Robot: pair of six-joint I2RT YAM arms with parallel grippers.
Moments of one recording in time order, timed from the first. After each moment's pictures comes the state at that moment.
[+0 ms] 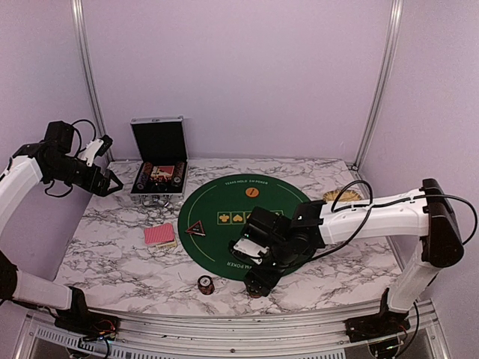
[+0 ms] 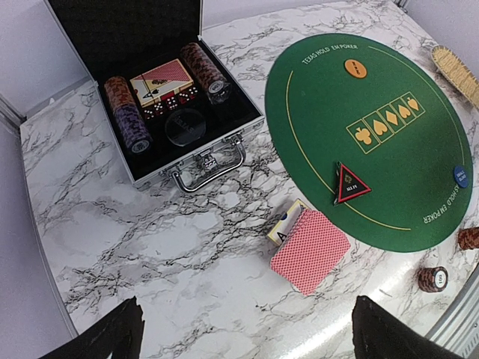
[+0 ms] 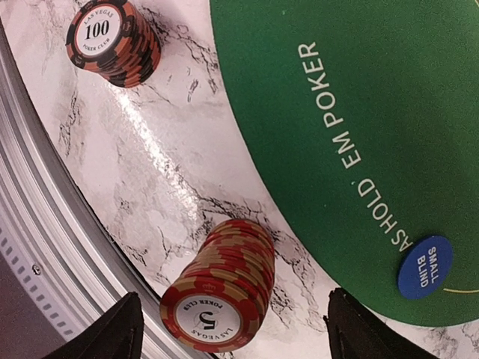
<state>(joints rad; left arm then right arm) 0.03 1.23 1.22 -0.90 0.41 0.35 1.16 1.68 1.19 -0.77 -0.06 0.18</state>
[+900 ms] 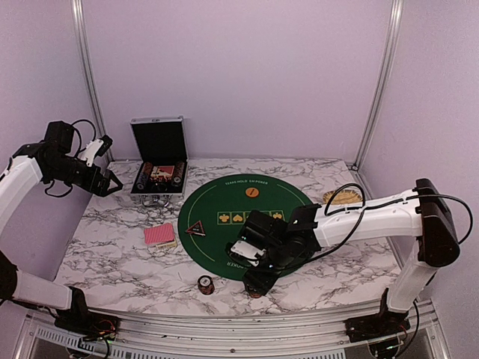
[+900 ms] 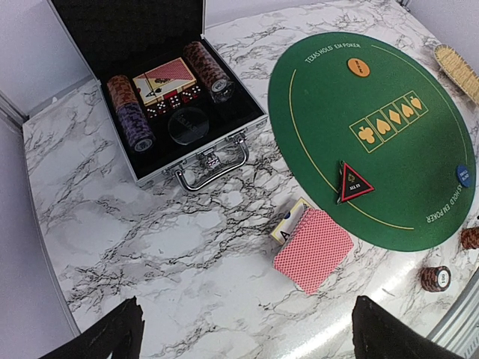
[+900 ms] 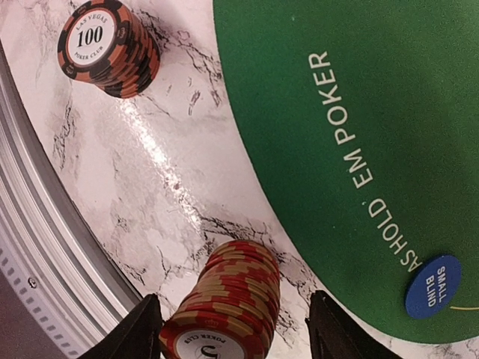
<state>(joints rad) 0.03 1.23 1.22 -0.90 0.40 0.36 1.16 1.72 1.17 -0.71 -0.07 0.17</state>
